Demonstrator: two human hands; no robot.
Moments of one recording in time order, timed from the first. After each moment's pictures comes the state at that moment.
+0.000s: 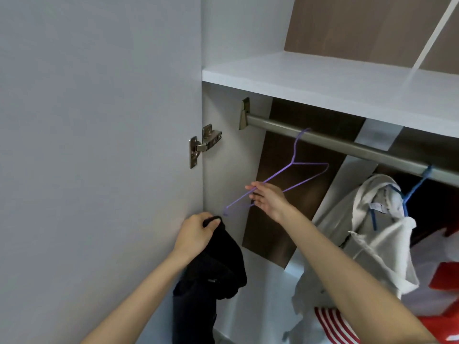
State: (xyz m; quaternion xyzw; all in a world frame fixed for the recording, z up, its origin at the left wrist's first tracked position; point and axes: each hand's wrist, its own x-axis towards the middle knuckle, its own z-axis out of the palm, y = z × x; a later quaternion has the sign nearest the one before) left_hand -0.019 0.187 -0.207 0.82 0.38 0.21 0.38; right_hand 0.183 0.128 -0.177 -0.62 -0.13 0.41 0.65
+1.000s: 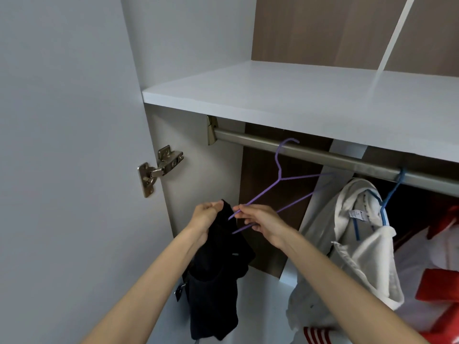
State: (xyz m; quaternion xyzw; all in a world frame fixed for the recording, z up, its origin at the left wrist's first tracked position) left_hand 0.106 0.201 -0.181 0.55 0.41 0.21 0.70; right_hand 0.218 0.088 -0.177 -0.68 -0.24 0.43 0.55
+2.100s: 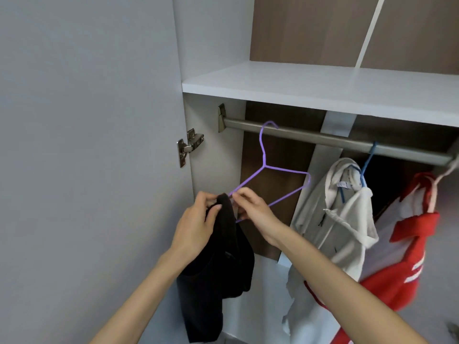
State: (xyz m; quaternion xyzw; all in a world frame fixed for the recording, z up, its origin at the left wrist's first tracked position) left_hand -0.039 0.150 -0.167 0.85 0.22 0.32 0.35; right_hand 0.092 0.052 -0.150 -0.67 -0.34 0.30 0.59
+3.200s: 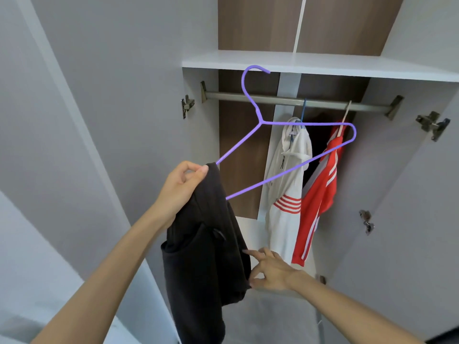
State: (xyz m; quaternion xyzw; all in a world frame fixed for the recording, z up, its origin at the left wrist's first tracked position) left_hand -0.264 0.015 -0.099 0.71 0.16 0.24 0.64; right_hand -0.138 -0.201 -0.293 -0.82 -0.52 0.22 0.05
